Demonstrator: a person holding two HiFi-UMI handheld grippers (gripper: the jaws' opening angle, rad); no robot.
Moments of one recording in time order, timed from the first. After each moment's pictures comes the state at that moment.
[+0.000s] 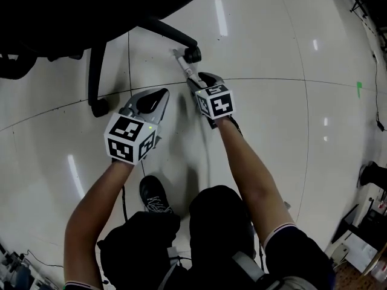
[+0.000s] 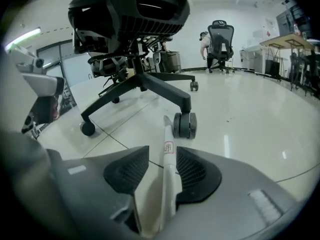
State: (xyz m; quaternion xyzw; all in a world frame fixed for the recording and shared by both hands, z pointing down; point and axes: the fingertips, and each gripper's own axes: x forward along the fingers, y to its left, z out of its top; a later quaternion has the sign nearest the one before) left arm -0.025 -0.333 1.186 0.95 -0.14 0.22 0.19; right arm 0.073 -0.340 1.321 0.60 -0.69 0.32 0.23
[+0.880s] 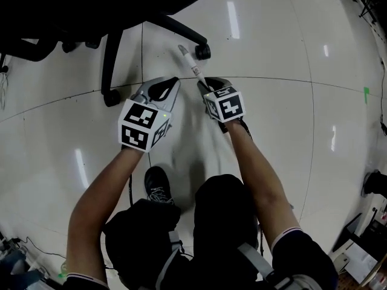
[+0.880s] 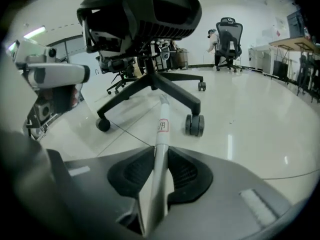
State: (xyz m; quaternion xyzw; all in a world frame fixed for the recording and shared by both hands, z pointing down) left arm -0.017 -0.329 1.157 0.95 -0.16 0.23 0.14; right arm 0.054 -0.307 1.290 0.57 -0.71 0.33 0.25
